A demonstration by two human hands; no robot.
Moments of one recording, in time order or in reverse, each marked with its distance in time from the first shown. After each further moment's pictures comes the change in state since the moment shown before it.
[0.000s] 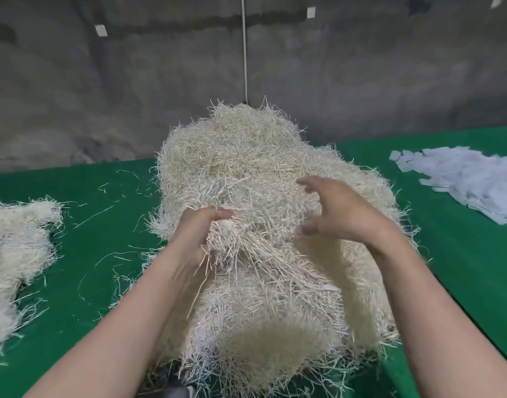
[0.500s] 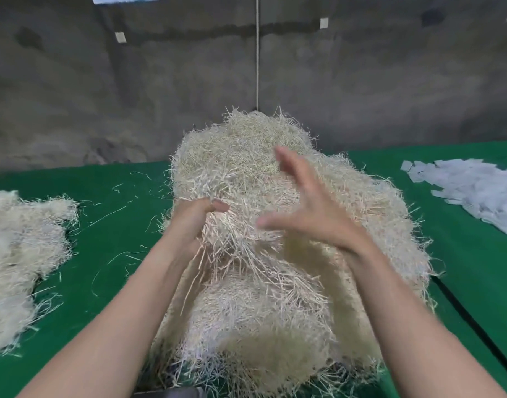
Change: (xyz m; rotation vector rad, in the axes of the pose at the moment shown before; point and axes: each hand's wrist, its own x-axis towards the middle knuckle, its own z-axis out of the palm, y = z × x) left_hand -0.006 0.024 -0.024 -0.017 0.025 0.047; right_hand 0.005 -0.054 0.017 0.511 -0.019 -0.244
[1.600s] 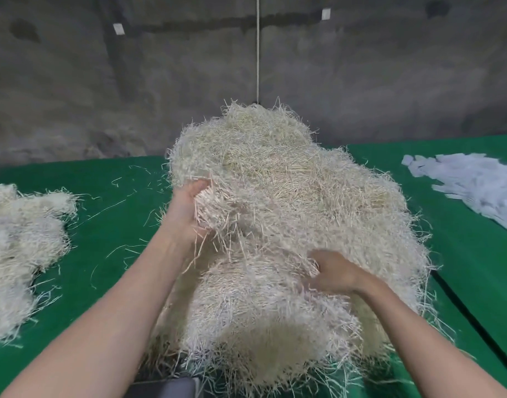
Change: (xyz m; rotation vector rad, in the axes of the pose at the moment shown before) left_hand 0.009 -0.002 0.001 -0.272 0.081 -0.118; right_hand -0.056 0.113 0.003 -0.509 -0.424 0.501
